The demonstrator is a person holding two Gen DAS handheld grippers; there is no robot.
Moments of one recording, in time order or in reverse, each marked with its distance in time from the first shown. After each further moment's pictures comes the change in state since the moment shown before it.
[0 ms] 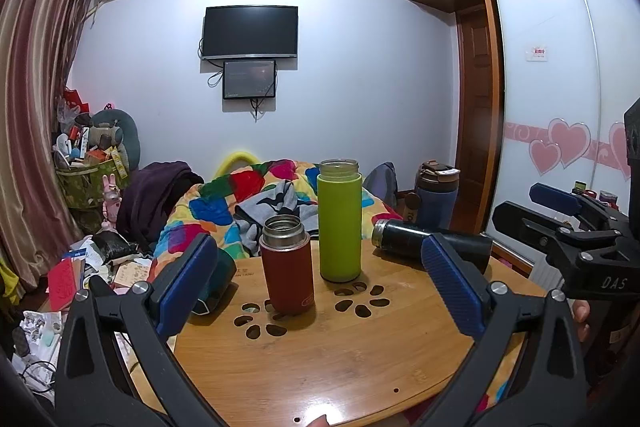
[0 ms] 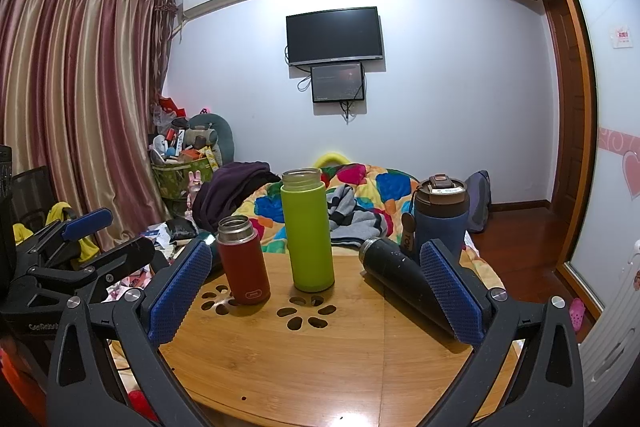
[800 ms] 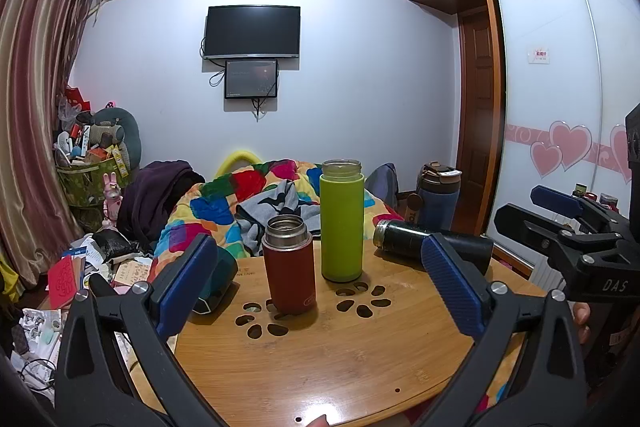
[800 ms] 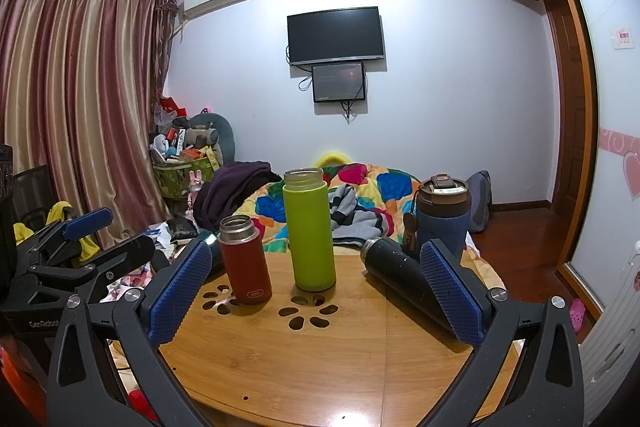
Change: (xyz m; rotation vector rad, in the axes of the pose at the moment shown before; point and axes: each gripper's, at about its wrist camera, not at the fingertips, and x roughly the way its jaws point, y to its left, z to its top) left arm 0.001 0.003 -0.001 -0.005 -0.001 0.001; right arm 0.000 0.001 0.000 -0.001 0.000 0.002
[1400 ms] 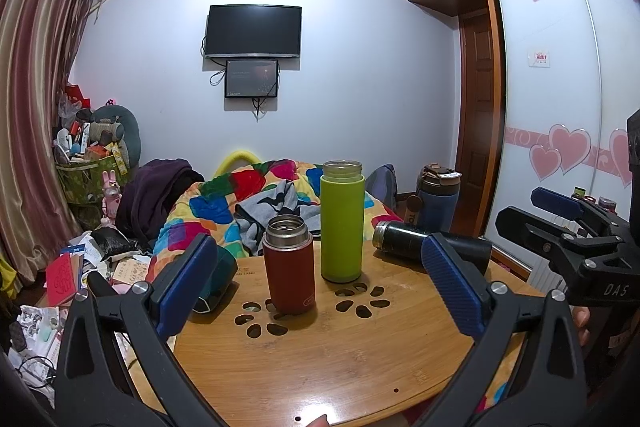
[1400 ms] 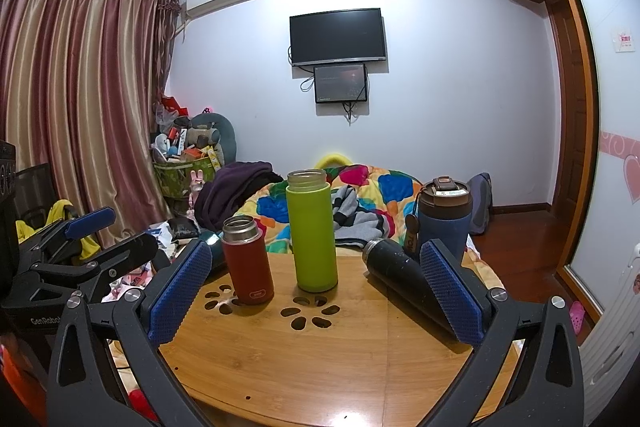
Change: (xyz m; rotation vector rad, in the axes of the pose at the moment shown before) left arm 0.001 0.001 0.000 -0.007 0.000 -0.002; right arm -0.002 0.005 0.000 -0.009 -0.003 0.006
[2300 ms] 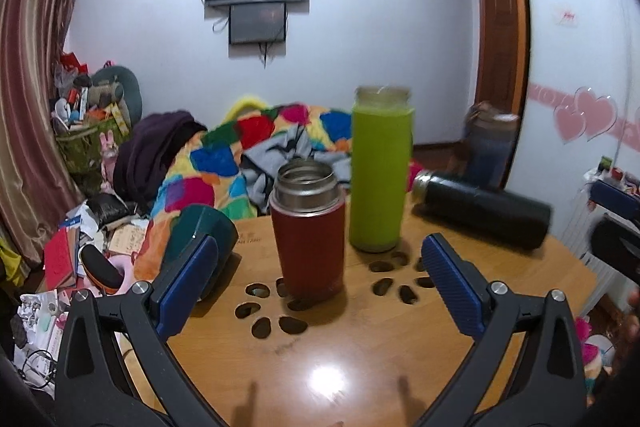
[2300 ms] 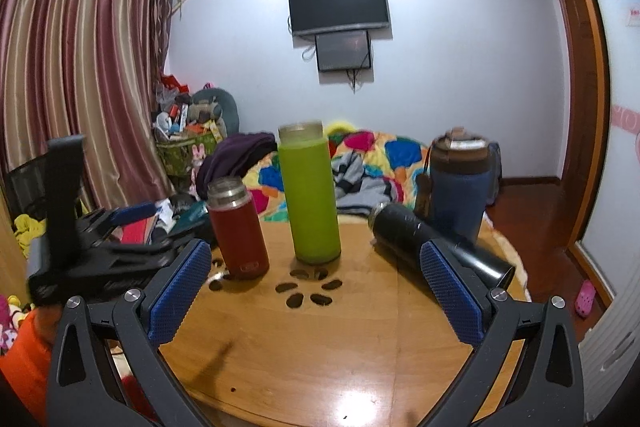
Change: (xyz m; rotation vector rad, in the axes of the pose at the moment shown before) left arm 0.111 0.022 -0.025 0.000 0.217 0.049; right arm 0.042 -0.016 -0.024 0.031 0.125 0.034
